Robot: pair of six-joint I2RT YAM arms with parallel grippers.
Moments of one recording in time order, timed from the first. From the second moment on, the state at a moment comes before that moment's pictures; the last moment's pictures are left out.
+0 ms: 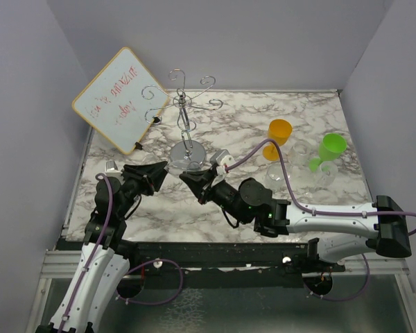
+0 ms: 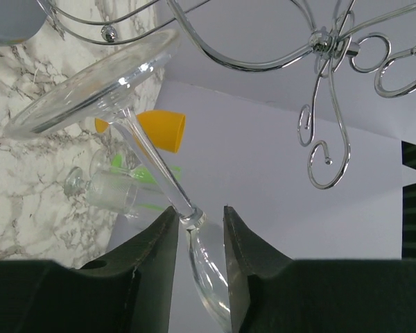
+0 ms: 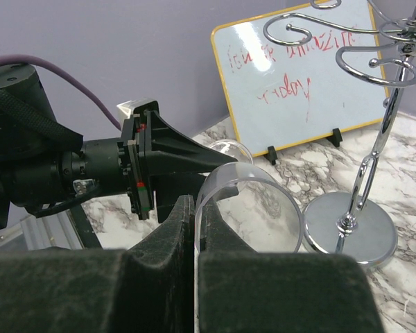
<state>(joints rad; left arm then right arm) -0.22 0.43 0.43 -0.17 0.24 -1.72 1.36 1.30 0.93 0.52 0.44 0.07</state>
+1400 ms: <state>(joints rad) -0.22 0.59 0.51 0.10 0.11 -1.36 1.36 1.04 0.72 0.48 0.53 0.25</state>
